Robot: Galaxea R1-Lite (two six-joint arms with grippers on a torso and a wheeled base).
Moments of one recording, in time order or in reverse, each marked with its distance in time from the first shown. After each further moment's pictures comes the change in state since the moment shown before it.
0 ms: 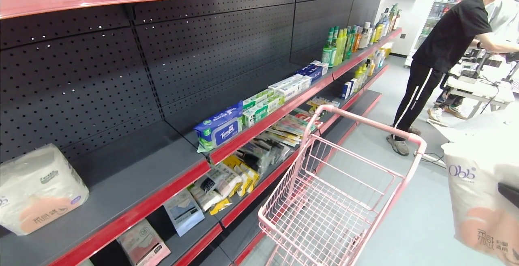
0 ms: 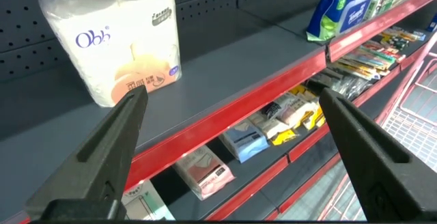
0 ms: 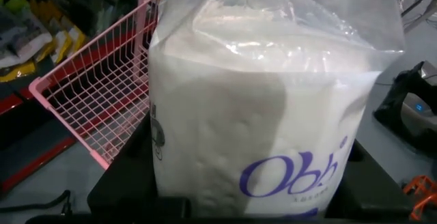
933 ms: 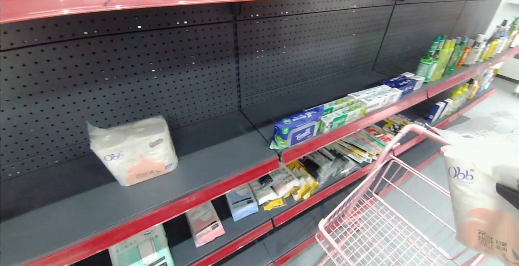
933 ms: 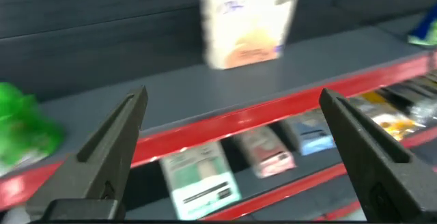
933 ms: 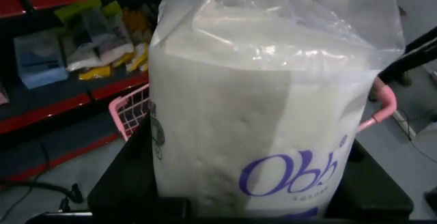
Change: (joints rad) left arm 0.001 0.000 0.000 0.000 0.000 0.000; right arm -0.016 0.019 0.000 -0.001 0.000 -0.006
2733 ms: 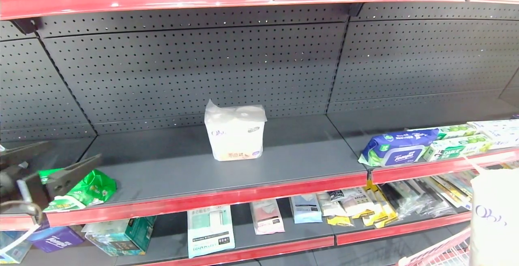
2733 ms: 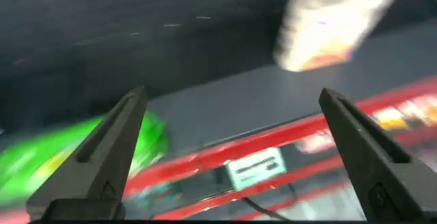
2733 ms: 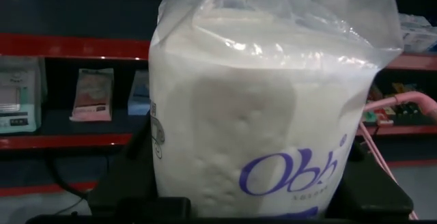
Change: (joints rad) left arm -0.067 1.103 -0.462 -0.383 -0.313 0.128; right arm -0.024 -0.438 0.243 0.013 0.078 -0.019
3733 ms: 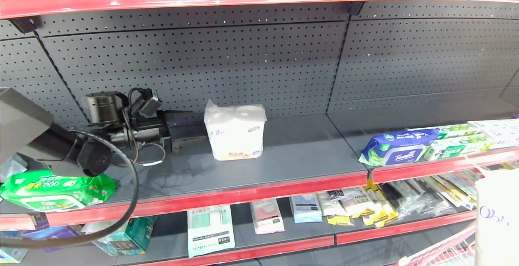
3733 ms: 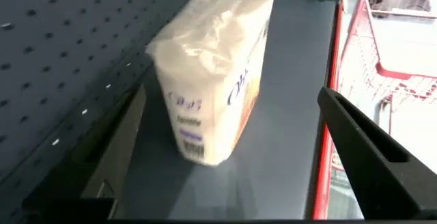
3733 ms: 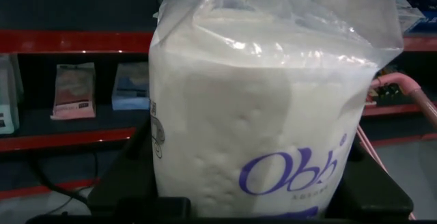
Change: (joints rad) left arm -0.125 1.017 -0.528 -0.519 -0.682 0.213; right arm -0.064 0.021 0.005 0.001 -0.015 -0.003
